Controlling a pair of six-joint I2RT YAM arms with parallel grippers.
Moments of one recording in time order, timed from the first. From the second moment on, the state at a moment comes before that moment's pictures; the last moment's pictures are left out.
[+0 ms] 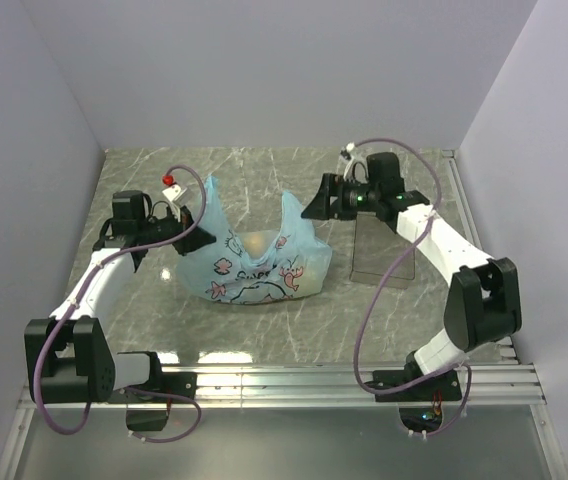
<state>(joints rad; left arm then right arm) 0.02 1.26 0.82 -0.21 1.01 0.21 0.29 1.55 1.22 -0.27 -0.67 0.36</state>
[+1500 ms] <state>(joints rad) -0.27 1.53 1.17 -0.85 1.10 0.94 0.49 1.68 1.35 -0.44 -1.02 -0.26</state>
